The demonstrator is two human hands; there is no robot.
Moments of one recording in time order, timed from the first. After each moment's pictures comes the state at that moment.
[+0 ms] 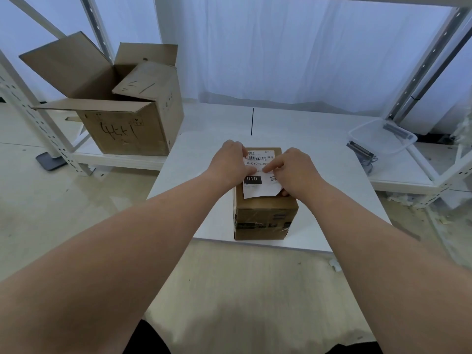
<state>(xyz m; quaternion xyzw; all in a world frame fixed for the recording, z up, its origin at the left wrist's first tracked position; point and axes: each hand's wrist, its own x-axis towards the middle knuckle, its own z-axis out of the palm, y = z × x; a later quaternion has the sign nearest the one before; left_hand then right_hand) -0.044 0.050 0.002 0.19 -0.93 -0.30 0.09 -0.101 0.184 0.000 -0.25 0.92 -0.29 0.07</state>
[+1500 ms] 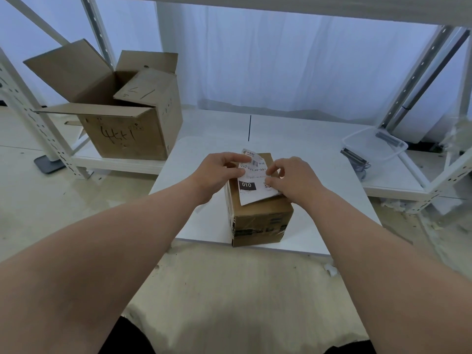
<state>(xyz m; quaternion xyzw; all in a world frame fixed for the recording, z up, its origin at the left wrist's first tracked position) -0.018 0.038 -0.004 0.15 -0.76 -0.63 0.08 -0.097 0.199 0.004 -0.27 0.93 -0.24 0.06</state>
